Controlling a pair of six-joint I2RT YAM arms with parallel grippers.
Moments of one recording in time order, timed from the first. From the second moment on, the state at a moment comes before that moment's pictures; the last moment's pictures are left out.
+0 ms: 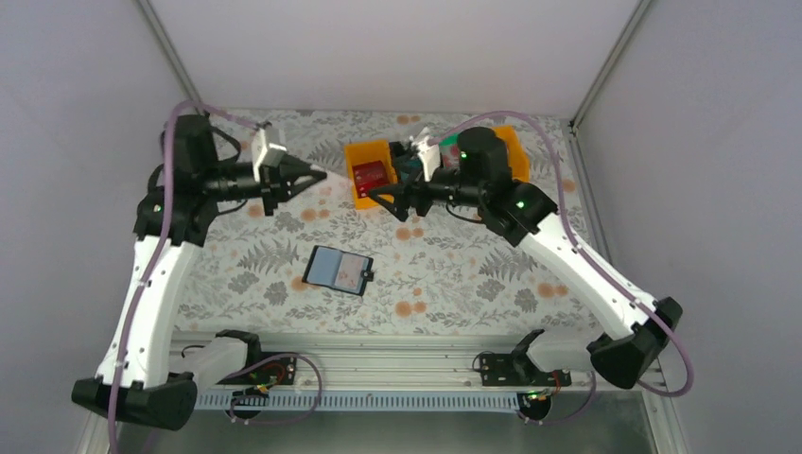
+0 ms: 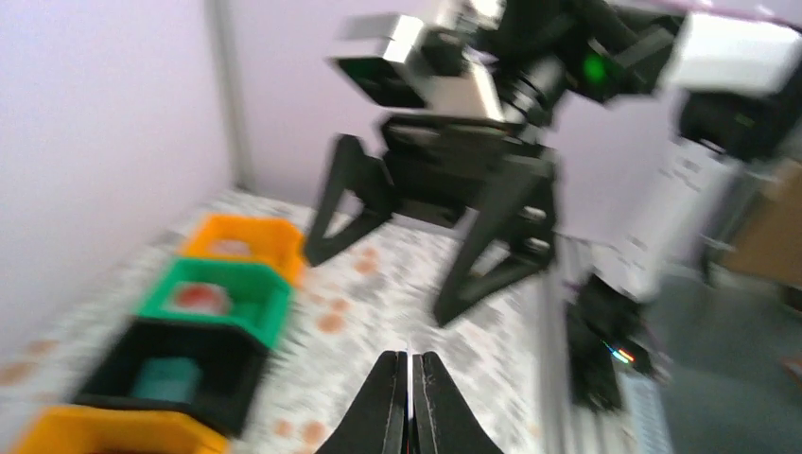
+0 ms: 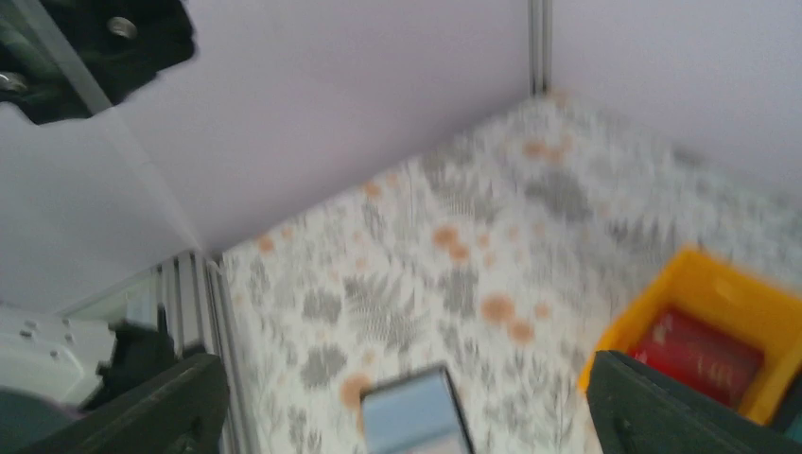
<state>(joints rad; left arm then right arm) -0.14 1.10 1.36 -0.80 1.24 0.39 0.75 1.32 1.41 -0.52 -0.44 0.02</state>
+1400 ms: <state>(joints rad) -0.21 1.12 1.24 -0.04 0.87 -0.67 0.68 1.50 1.63 -0.11 -0.69 0.57</state>
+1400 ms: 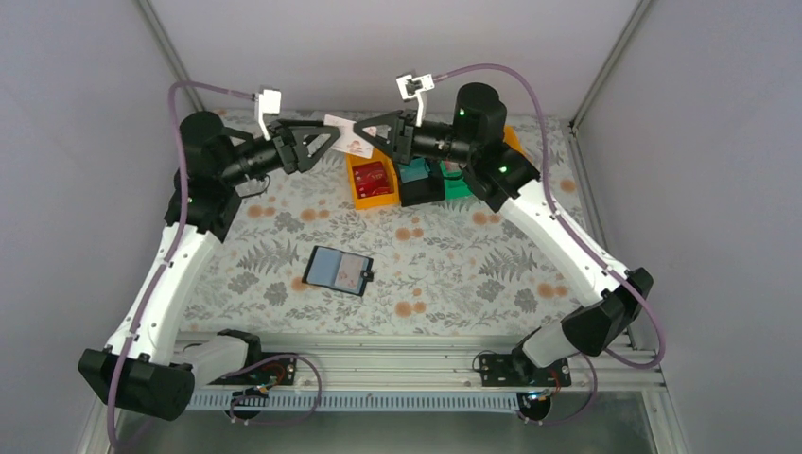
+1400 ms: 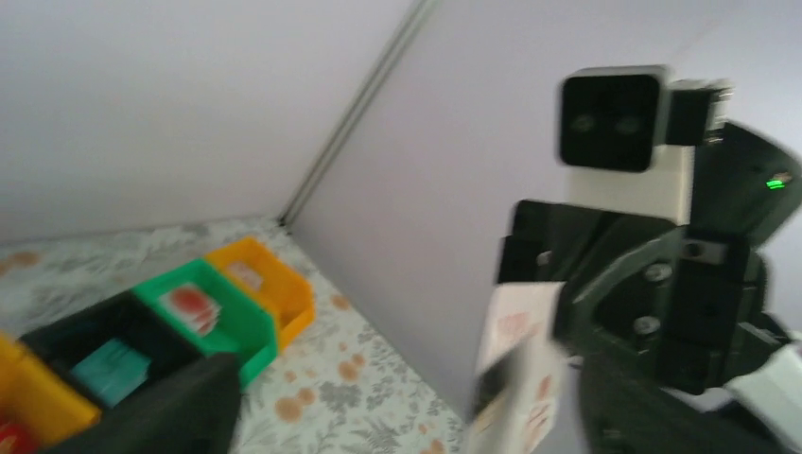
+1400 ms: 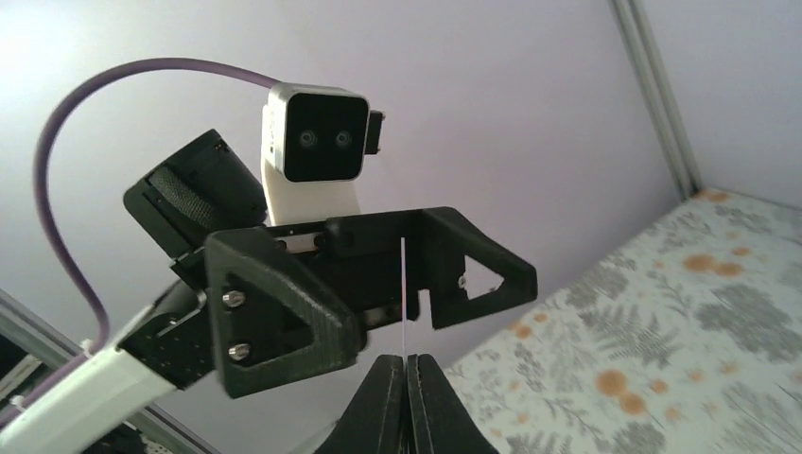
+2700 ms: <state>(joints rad) -0.13 1.31 0.89 -0.35 0.53 -0.27 -0.05 2.25 2.11 -0.79 -0.12 -0.14</state>
